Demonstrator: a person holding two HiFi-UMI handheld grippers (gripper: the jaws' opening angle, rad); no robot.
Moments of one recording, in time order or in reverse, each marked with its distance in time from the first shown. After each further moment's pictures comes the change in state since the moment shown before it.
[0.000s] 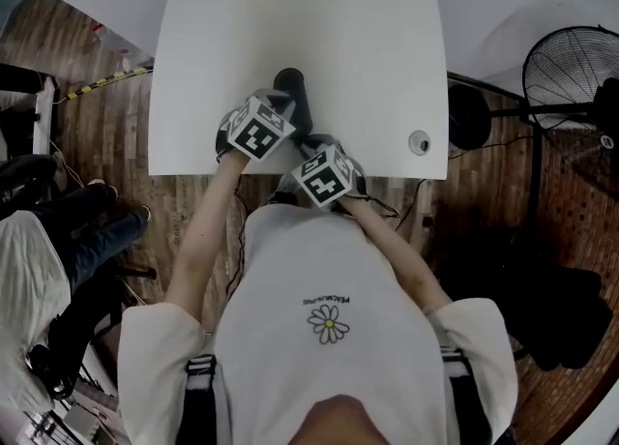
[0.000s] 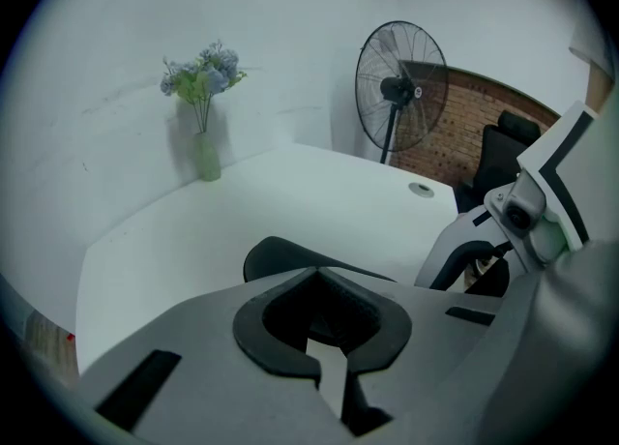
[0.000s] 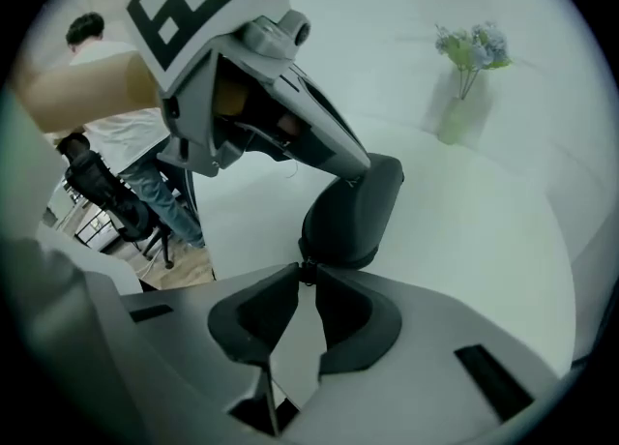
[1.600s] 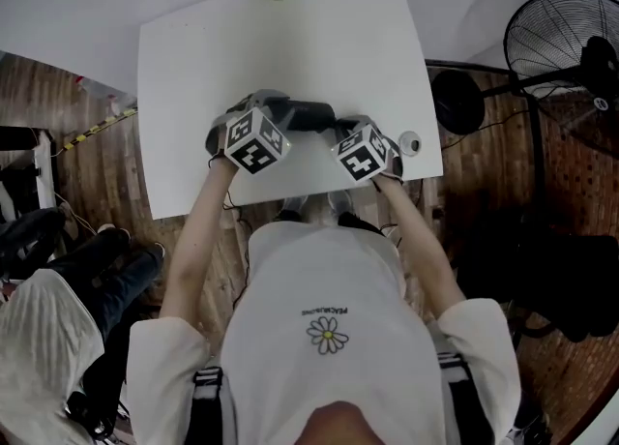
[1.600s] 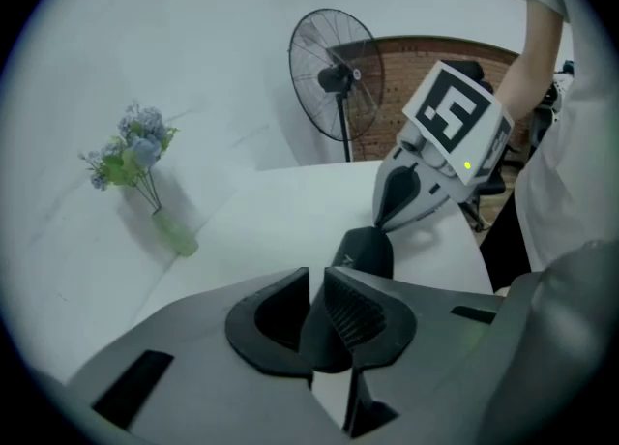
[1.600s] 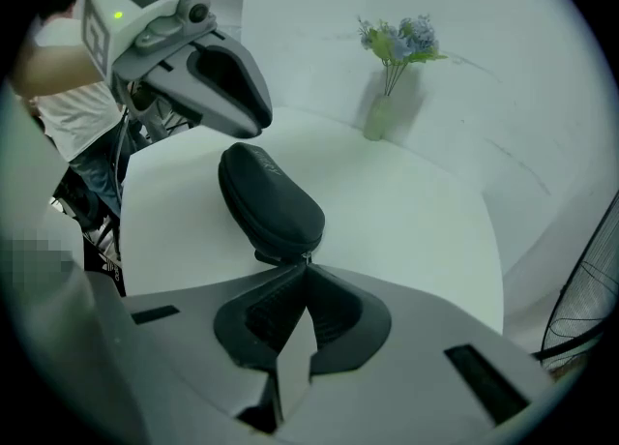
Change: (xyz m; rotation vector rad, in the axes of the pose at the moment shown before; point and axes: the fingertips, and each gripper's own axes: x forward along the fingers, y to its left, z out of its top) left arm 0.014 0.001 0.063 0.439 -0.030 -0.033; right arm -0.034 -0.148 -0.031 0.023 0.044 -0.251
